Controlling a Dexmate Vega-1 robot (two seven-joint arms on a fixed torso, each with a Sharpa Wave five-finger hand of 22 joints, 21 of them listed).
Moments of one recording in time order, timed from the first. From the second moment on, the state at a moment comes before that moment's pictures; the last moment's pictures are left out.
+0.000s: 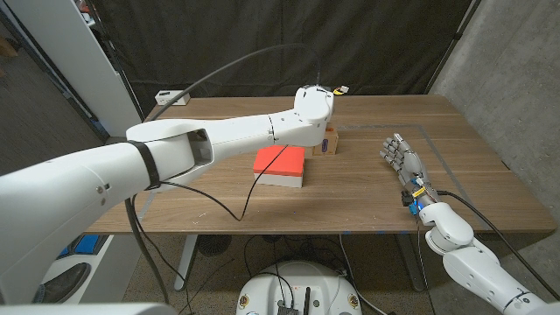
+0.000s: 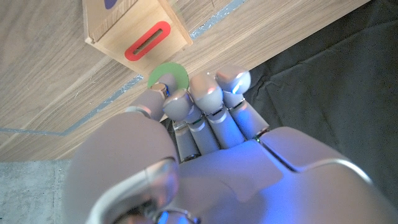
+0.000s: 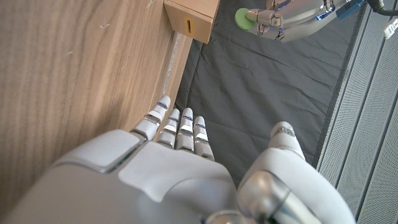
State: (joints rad) left arm -0.08 0.19 1.44 -1.49 0.55 1.07 -0.36; left_hand 0.75 0.13 0.72 -0.18 0.19 1.02 -0.04 0.19 0.46 1.34 -0.17 1.44 0.63 1.35 -0.21 1.35 0.98 0.94 -0.14 1.54 1.11; right arm -1.35 -0.66 -0.18 -1.71 0.61 0.39 -0.15; right_hand 0.19 0.04 0.28 -0.14 0.18 0.12 0.12 0.20 0.18 0.19 0.12 0.21 0.20 0.05 0.07 0.22 0.36 0.22 0.07 0.20 0.17
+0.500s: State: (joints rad) left arm -0.08 0.18 1.46 -1.47 0.50 1.08 -0.33; left_hand 0.75 0.13 0.72 -0.18 0.19 1.02 -0.04 0.19 0.46 1.34 -0.17 1.44 0.64 1.35 -0.21 1.35 0.97 0.94 -0.14 1.54 1.10; right arm -1.35 -0.66 -0.18 -1.71 0.61 0.39 -0.16; right_hand 0.19 0.04 0.28 -0.14 0.18 0.12 0.12 0.20 0.18 0.19 0.12 0.21 0.20 0.05 0.07 0.22 0.36 0.22 0.07 0.20 0.17
